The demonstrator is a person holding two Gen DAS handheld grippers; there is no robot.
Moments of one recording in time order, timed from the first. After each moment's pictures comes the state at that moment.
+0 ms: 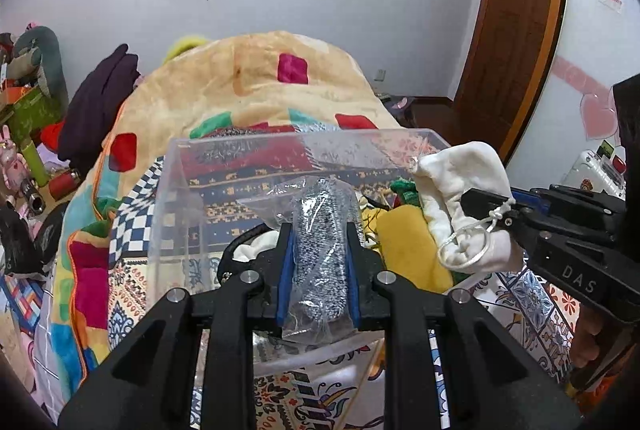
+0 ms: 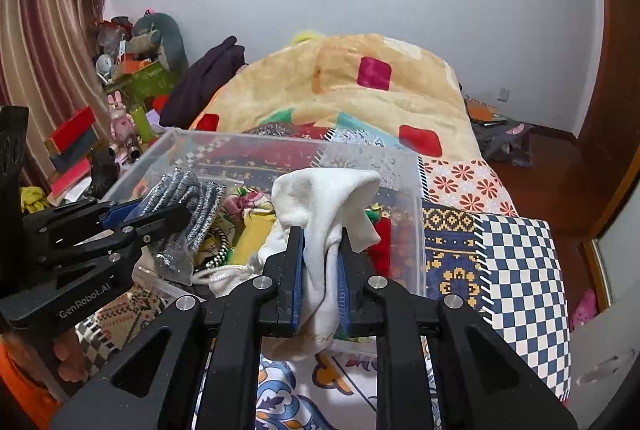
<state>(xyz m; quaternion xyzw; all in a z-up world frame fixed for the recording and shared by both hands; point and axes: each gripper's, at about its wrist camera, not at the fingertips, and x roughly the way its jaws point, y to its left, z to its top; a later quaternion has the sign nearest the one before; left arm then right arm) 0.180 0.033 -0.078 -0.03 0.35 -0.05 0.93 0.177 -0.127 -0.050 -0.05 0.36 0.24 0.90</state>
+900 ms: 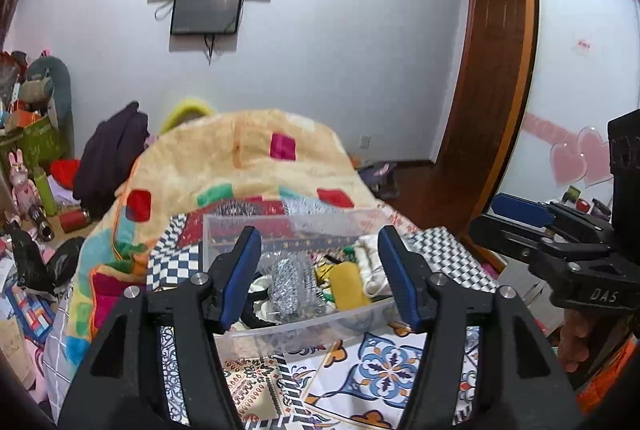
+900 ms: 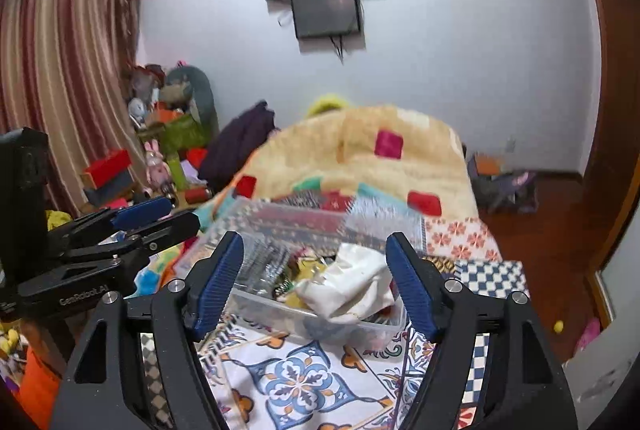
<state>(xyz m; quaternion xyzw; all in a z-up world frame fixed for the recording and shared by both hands) 0.086 0.031 0.019 -0.05 0.22 -0.07 0.97 0.101 -0.156 0.039 -0.02 0.25 0.28 0.93</state>
